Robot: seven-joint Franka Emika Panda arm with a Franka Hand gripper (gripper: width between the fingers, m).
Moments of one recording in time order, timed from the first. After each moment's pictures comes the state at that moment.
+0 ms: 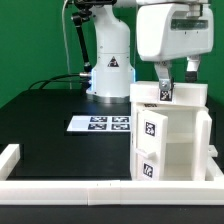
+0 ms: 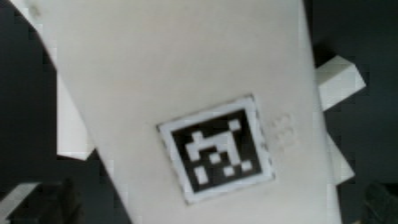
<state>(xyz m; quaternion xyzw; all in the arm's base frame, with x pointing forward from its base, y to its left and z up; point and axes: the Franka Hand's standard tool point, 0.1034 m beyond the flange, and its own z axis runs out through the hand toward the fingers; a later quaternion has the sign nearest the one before) 0.585 0.092 0.165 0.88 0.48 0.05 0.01</state>
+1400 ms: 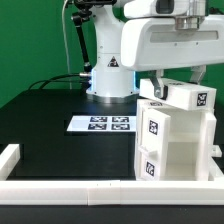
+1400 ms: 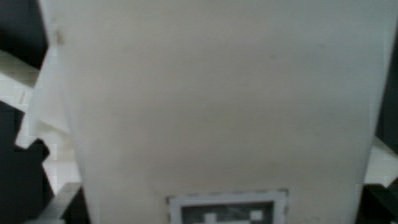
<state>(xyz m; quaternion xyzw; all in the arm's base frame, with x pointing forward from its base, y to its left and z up) 0.582 0.092 0.151 0.97 0.24 0.05 0.00</state>
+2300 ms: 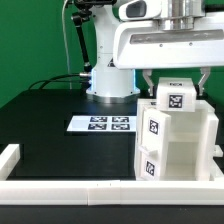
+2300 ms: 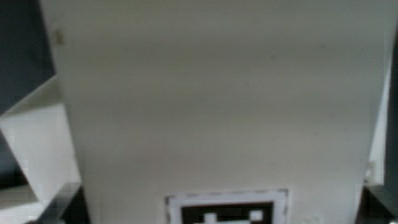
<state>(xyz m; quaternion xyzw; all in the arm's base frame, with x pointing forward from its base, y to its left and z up) 0.582 0.089 0.151 0.99 -0.12 0.05 -0.03</state>
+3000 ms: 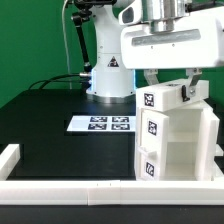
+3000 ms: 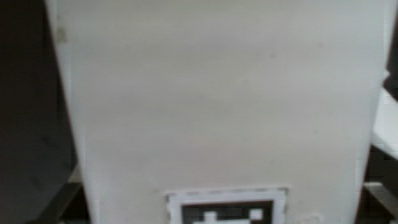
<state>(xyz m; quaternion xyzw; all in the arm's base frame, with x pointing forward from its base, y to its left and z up) 0.579 0.083 0.148 0.88 -0.47 0.04 -0.07</state>
